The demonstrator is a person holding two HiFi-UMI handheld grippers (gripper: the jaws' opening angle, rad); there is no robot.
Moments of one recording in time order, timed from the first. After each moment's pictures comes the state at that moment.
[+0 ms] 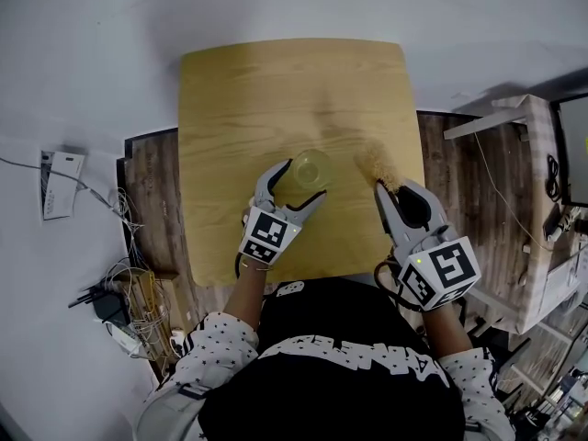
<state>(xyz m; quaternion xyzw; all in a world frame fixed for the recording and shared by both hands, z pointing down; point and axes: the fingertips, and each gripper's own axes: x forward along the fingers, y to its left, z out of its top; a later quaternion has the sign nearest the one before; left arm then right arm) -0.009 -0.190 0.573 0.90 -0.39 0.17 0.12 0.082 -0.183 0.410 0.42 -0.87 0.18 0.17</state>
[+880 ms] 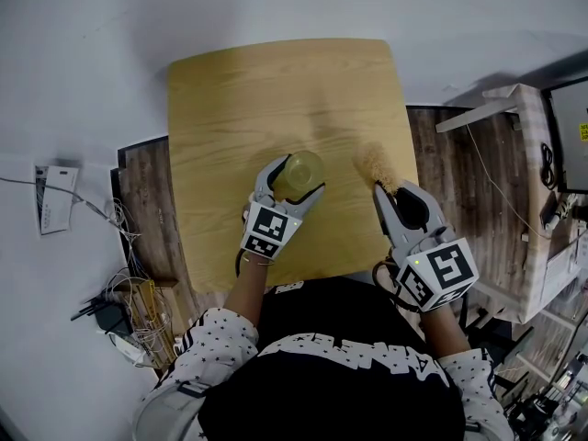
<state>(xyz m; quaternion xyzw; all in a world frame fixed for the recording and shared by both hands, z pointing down) 0.003 -0.209 0.575 0.90 -0.39 0.16 0.11 0.095 -0.181 0.411 0.44 -0.86 0.18 0.17</state>
